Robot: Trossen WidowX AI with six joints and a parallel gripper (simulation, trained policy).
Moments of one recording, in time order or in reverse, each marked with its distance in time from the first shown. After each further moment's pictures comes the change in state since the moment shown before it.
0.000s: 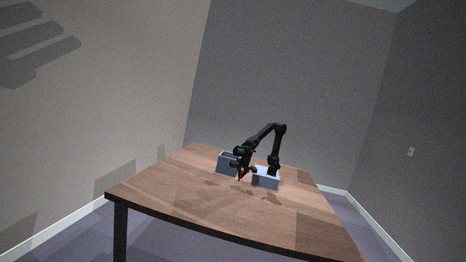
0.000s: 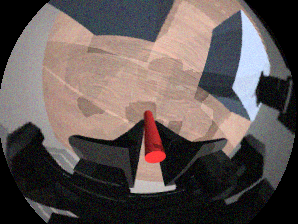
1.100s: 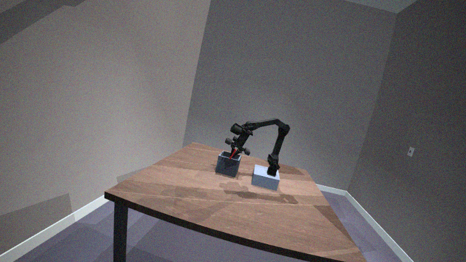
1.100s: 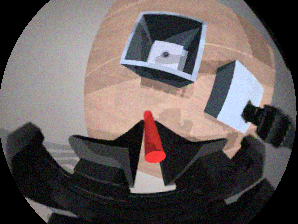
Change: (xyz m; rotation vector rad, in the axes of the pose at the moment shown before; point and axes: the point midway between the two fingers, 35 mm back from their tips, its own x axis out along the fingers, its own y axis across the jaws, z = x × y) arm -0.110 0.079 0.077 0.055 -0.081 0.234
